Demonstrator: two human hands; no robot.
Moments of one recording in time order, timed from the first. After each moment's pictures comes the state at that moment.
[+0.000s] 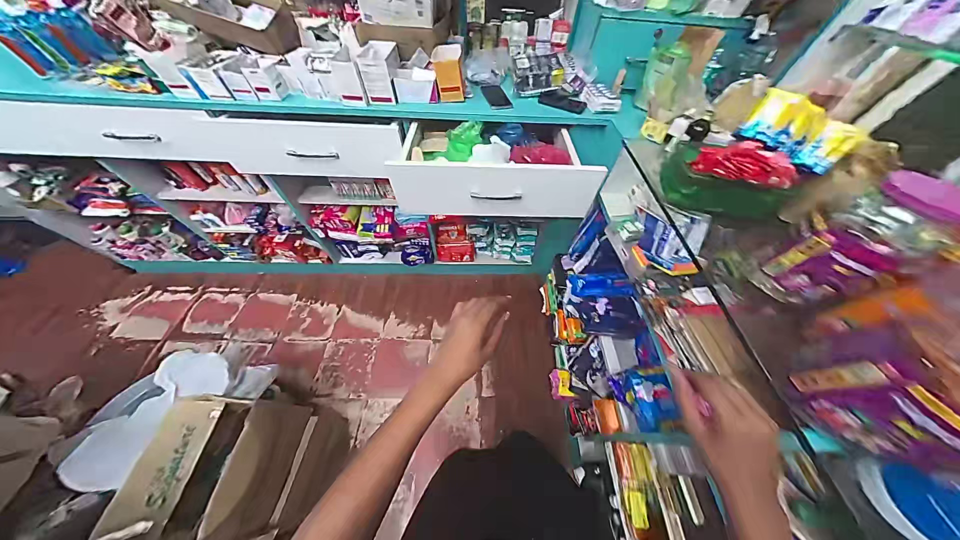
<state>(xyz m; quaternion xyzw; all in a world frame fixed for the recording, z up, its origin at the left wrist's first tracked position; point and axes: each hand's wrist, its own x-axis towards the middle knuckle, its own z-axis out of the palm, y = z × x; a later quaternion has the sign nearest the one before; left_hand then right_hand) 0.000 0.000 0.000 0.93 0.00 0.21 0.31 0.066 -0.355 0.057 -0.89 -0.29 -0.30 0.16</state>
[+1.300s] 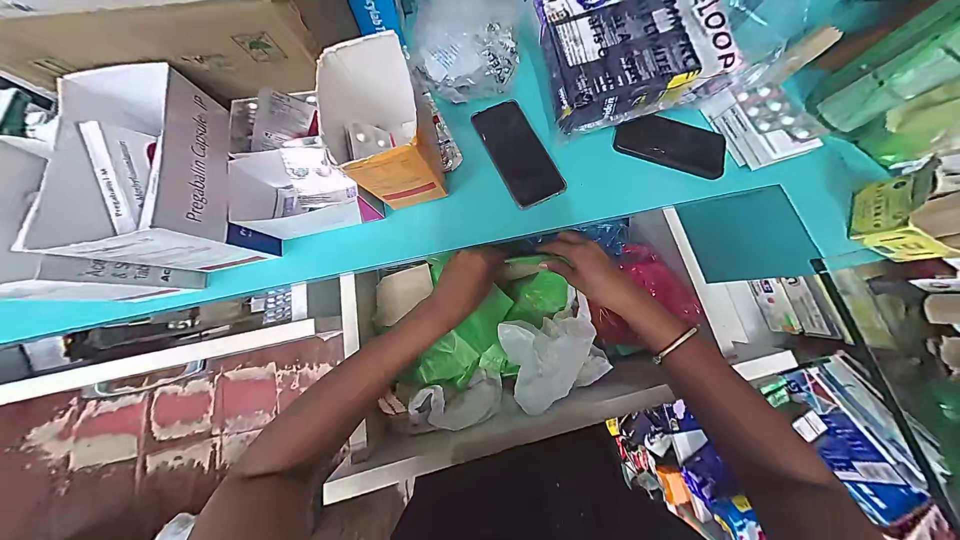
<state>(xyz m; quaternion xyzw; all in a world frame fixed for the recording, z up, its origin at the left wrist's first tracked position) 0.550 0.393 -0.005 0.94 -0.09 0.02 0.33 0.648 0.173 0.028 -0.88 -0.37 0.20 0.24</state>
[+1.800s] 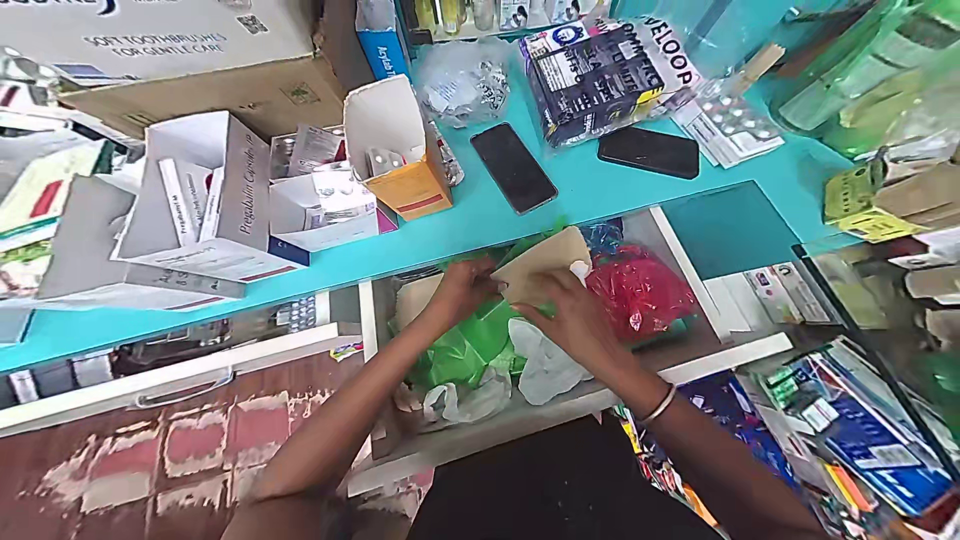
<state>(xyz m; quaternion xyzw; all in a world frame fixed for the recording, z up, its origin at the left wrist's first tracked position) 0.530 0.406 0.027 0.81 0.03 -0.14 0.57 0.550 0.185 0.034 -0.91 -0.32 0.01 0.27</state>
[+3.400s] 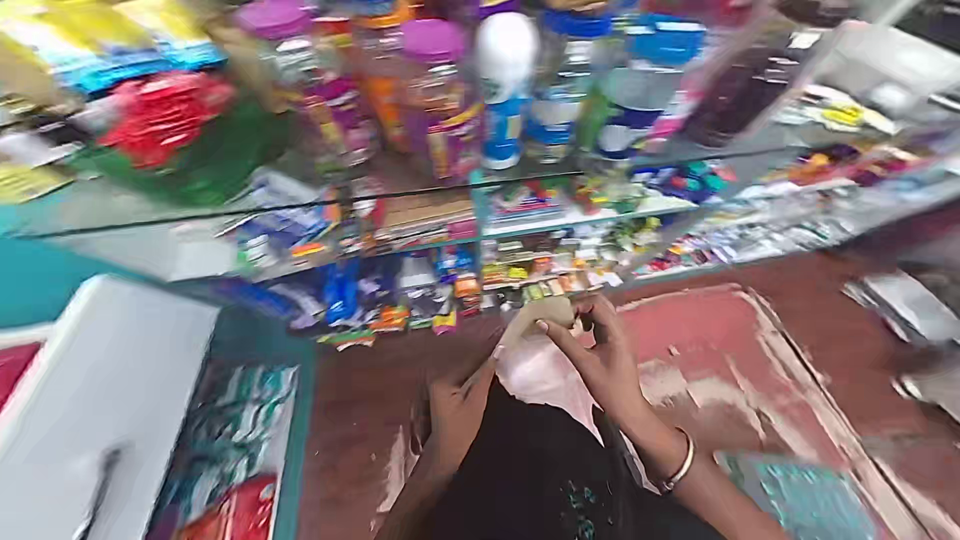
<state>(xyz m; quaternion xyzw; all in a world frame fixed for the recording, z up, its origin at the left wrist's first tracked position) 0.053 -0.073 0.012 0.55 -0.46 -0.15 0.68 -0.108 -0.184 0.053 -0.74 0.31 -0.48 0.35</state>
